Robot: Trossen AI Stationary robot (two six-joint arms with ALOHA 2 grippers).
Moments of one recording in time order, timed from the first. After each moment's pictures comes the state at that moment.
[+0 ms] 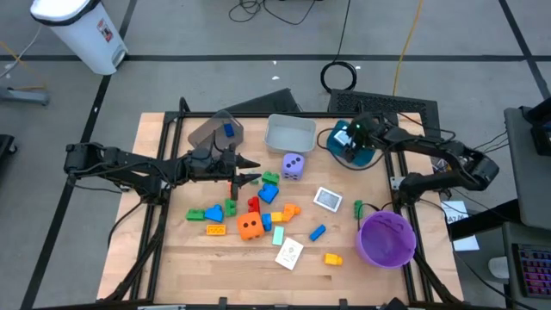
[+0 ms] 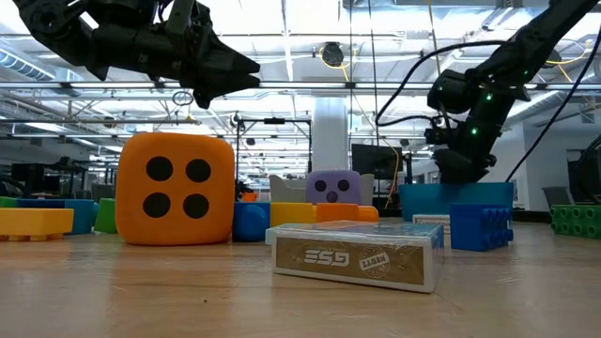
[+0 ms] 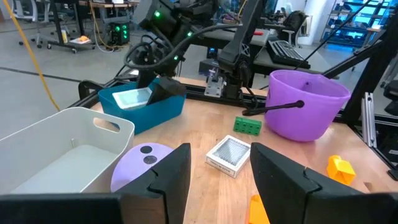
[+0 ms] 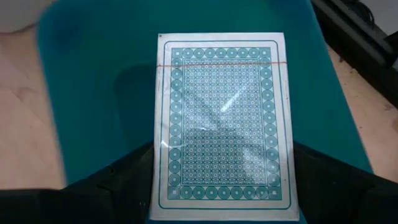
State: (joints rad) left arm 0.10 1.22 0.46 0.65 0.02 -0.11; right arm -0.80 1.26 0.58 -0.31 0.10 -0.04
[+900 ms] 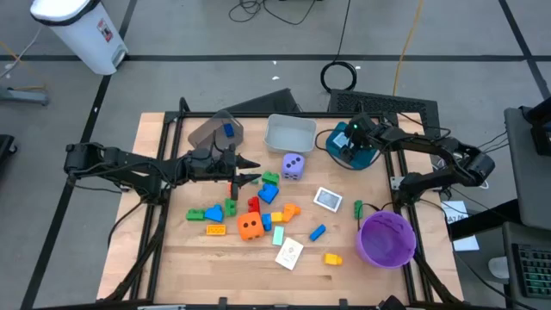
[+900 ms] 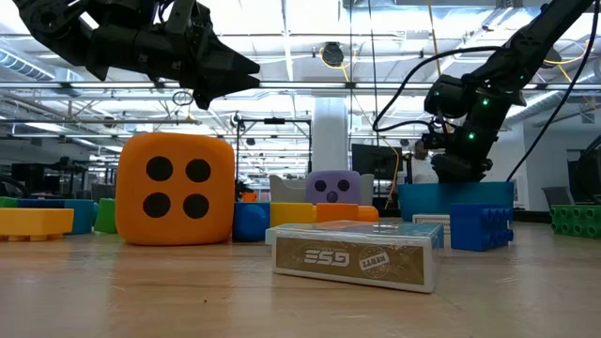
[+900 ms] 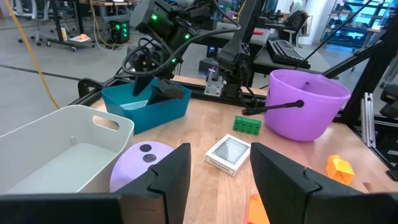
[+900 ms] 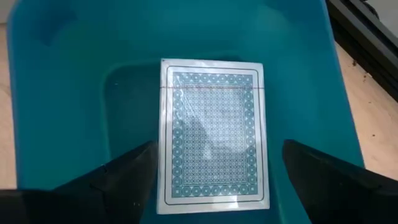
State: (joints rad) left arm 0.10 1.22 0.46 0.65 0.02 -0.12; right arm -0.80 1.31 0.58 -0.28 0.10 -0.07
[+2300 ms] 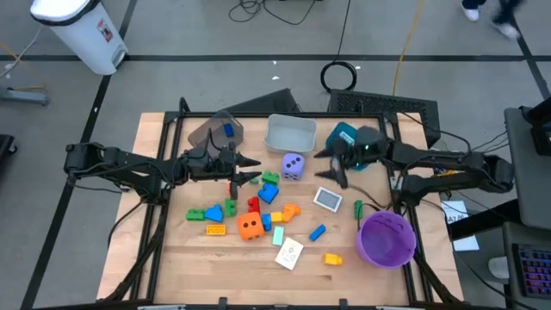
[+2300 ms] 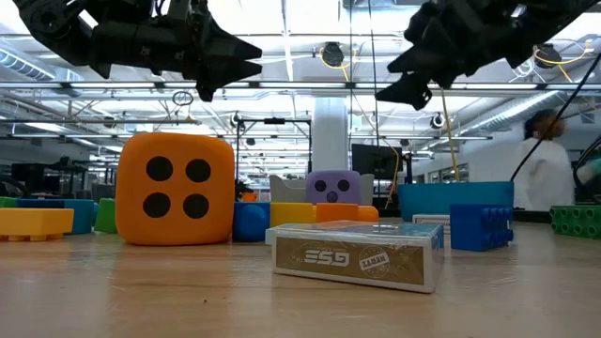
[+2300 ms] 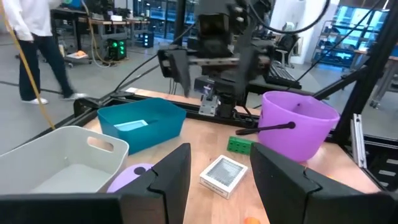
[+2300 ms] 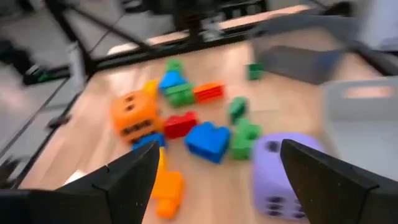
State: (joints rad) left arm 0.10 1.22 0.46 0.73 0.03 -0.13; right arm -0.29 1.04 0.60 0.08 -0.37 0.06
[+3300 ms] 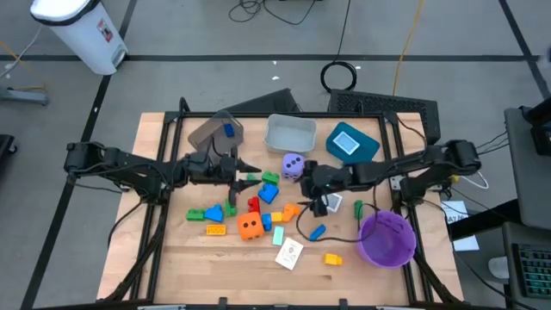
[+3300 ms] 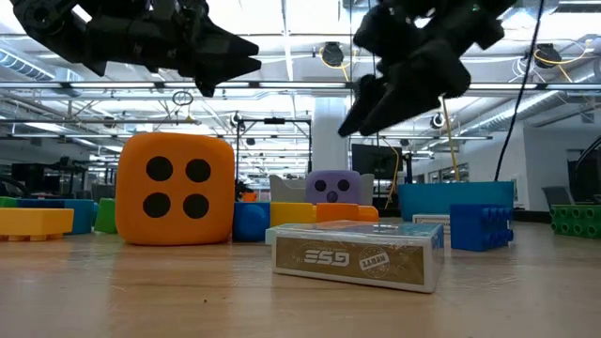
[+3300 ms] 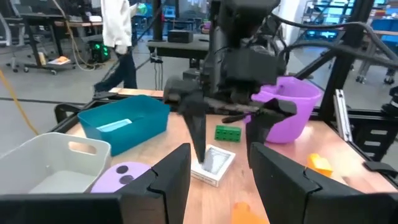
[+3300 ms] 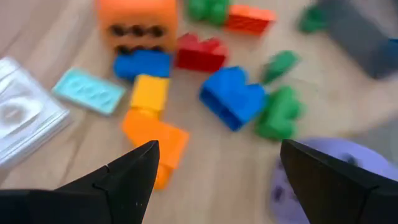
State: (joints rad) left arm 0.04 1.22 0.46 0.70 0.04 -0.05; right arm 0.06 1.48 0.89 -0.14 -0.01 -0.24
